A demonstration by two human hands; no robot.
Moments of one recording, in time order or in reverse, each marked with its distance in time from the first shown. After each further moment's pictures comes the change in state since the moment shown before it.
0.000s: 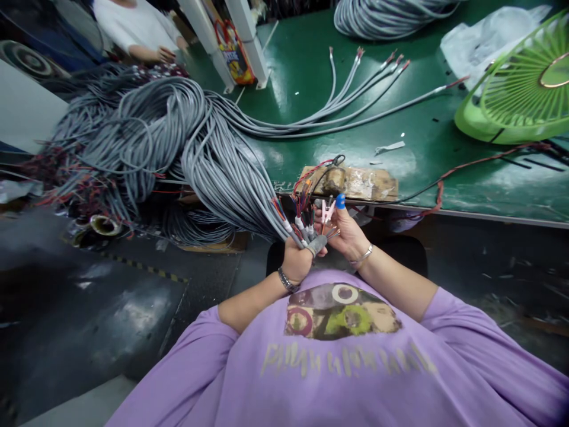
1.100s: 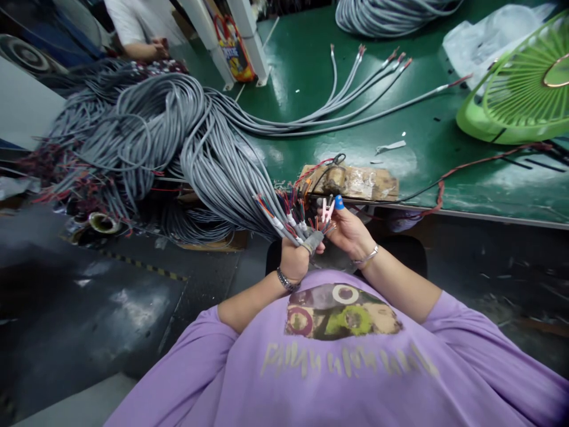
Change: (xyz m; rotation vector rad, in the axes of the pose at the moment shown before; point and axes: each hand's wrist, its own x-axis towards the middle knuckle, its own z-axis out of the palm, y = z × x) left_hand 0.001 0.001 0.004 -0.111 0.108 0.000; right_hand -0.010 -0.010 0.007 -0.045 0.032 -0.042
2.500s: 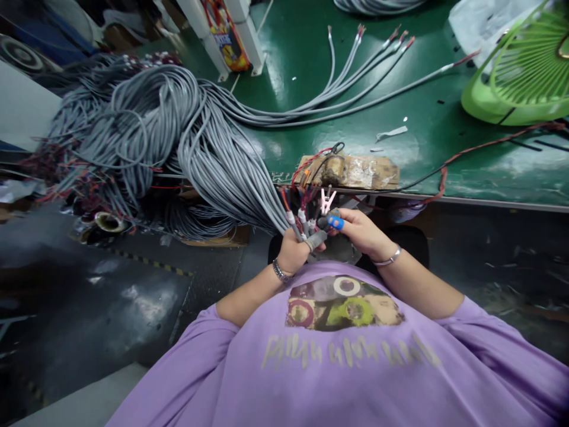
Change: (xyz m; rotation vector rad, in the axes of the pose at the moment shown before) left_hand 0.000 0.009 -0.016 0.254 -0.258 -0.021; right_hand -0.037 -0.014 -0.030 -0.769 -0.255 -0.197
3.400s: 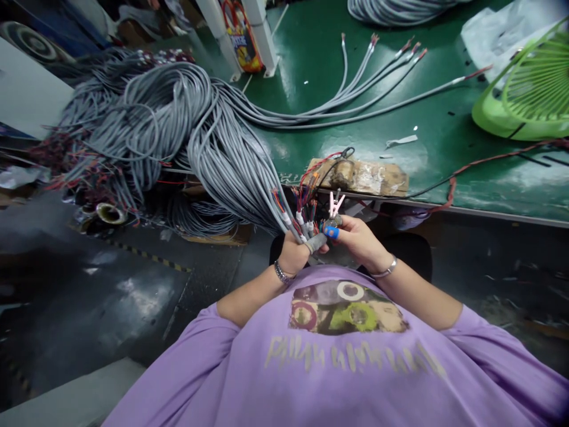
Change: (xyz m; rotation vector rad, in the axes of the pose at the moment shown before) left_hand -0.003 -0.006 -0.005 -0.179 0.044 0.006; right_hand -0.002 0.000 0.028 0.172 0.027 0.072
